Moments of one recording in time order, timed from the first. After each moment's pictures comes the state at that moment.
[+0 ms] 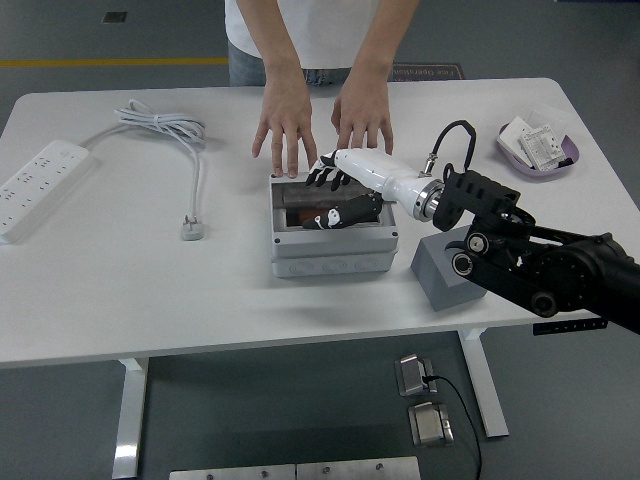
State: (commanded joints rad) left arm -0.18 0.16 -0.37 -0.19 0.24 0.00 0.11; right arm 0.90 -0.36 0.34 1.13 -1.50 -0.15 0.06
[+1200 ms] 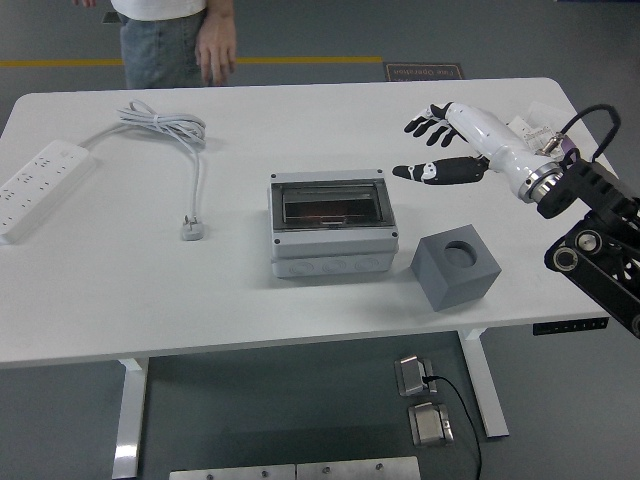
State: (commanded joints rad) left arm -0.17 0.17 -0.41 -0.19 0.28 0.00 0.12; right arm 0.55 -0.56 0.90 1.36 -1.61 -0.09 0.02
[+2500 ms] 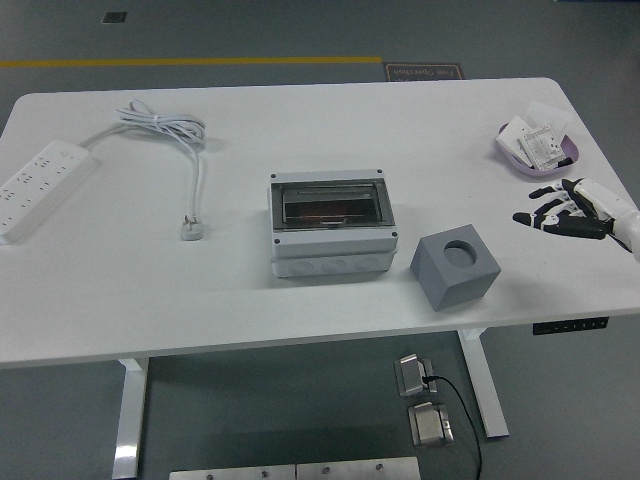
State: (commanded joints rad) left arm -0.16 0.17 -0.35 -0.18 0.21 0.00 0.10; right arm 0.12 -0.76 1.28 1.48 -1.31 0.20 -0.21
